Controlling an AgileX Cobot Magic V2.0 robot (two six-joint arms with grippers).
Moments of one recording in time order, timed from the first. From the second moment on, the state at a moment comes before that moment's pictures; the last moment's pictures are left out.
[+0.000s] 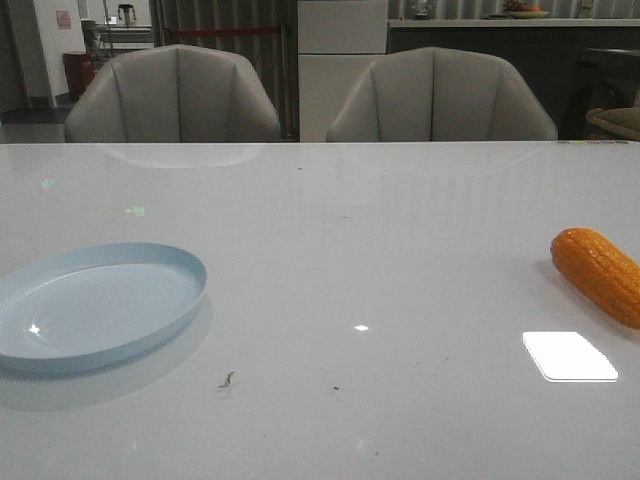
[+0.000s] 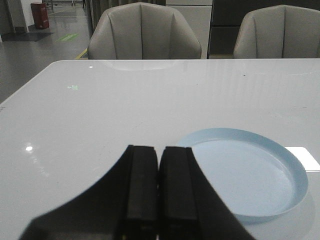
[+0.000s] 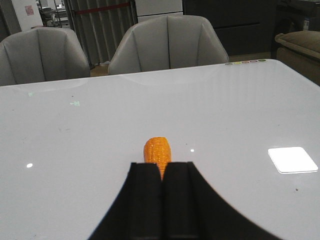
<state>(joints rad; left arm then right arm) -0.07 -0.01 0.01 -0.09 0.17 0.12 0.01 -0.01 0.03 0.00 0.09 0.15</state>
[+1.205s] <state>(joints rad) -0.07 -0.01 -0.01 -0.09 -0.22 0.12 0.01 -0.01 -0.04 0.00 -0.01 0.15</state>
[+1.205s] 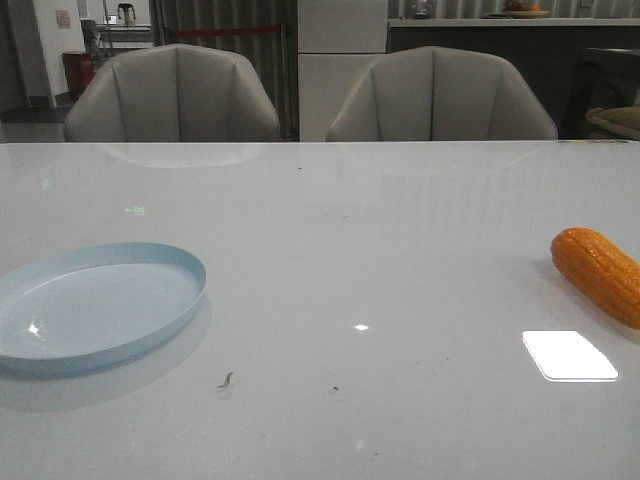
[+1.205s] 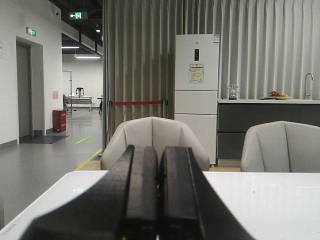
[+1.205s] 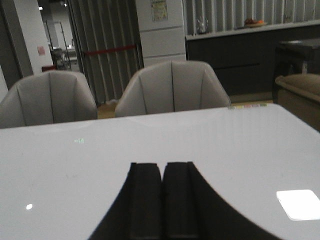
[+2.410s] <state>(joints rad) -0.07 0.93 -0.53 -0.10 0.06 0.12 0.01 0.97 -0.61 -0.01 0.25 0.15</state>
